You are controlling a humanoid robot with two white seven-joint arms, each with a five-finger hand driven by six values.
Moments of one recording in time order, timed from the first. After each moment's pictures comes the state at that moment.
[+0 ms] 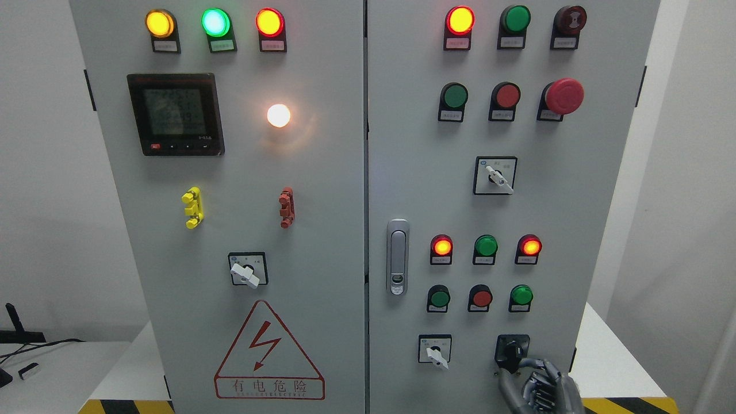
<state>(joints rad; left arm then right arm) -0.04 -0.09 0.10 0.08 0.00 -0.16 0.06 -0.17 0.04 0.00 -1.71 0.15 0.20 -0.13</state>
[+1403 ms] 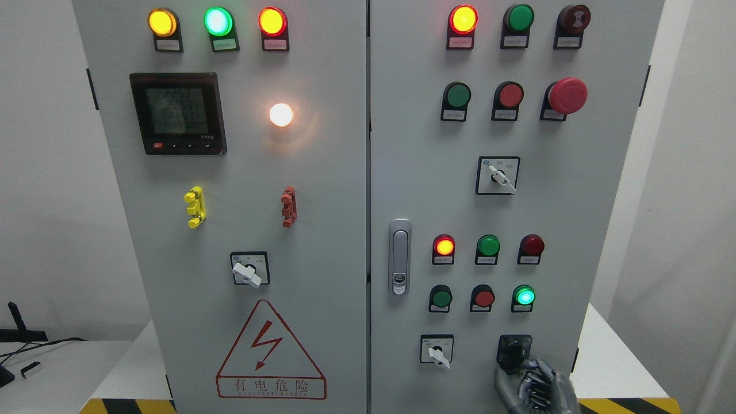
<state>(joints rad) -0.04 -0.09 0.10 0.08 0.00 -0.16 0.06 -0.18 0.05 0.00 -1.71 0.16 0.20 -0.11</state>
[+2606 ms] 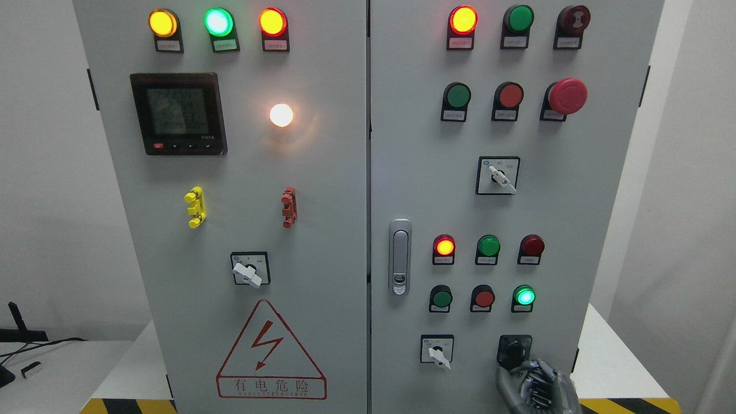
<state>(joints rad) -0.04 -0.09 0.10 0.08 0.00 -0.16 0.06 -0.18 0.05 0.00 -1.70 0.16 0.20 -0.11</state>
